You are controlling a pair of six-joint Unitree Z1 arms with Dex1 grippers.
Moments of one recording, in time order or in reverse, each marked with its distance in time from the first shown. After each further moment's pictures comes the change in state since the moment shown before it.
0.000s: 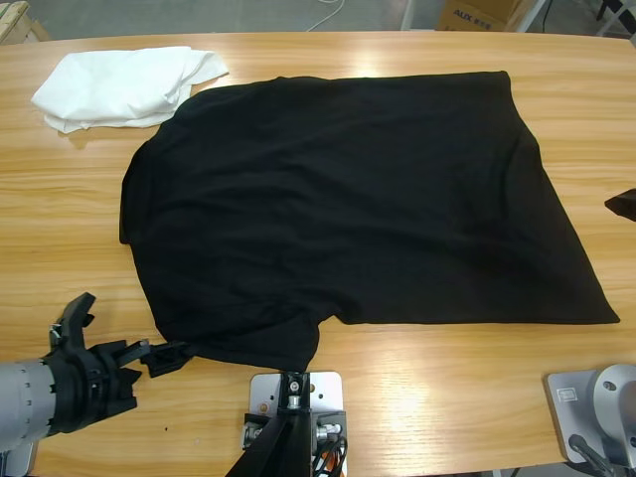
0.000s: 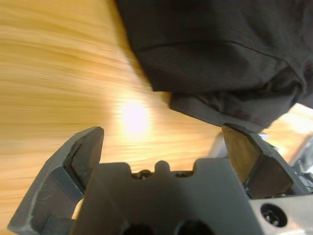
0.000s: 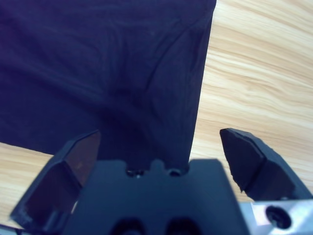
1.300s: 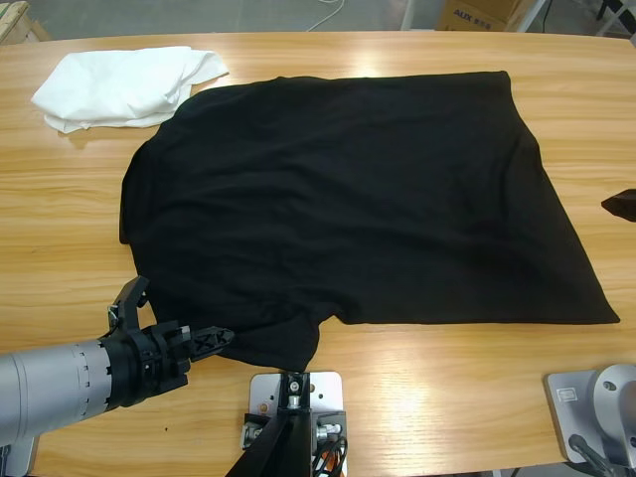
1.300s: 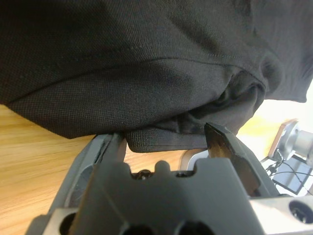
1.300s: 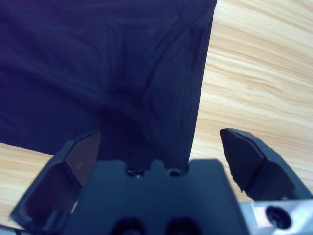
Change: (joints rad) arm 0 0.052 0.176 0.114 -0.461 -0.007 0.156; arm 1 0.000 0.014 0.000 -0.002 0.000 0.000
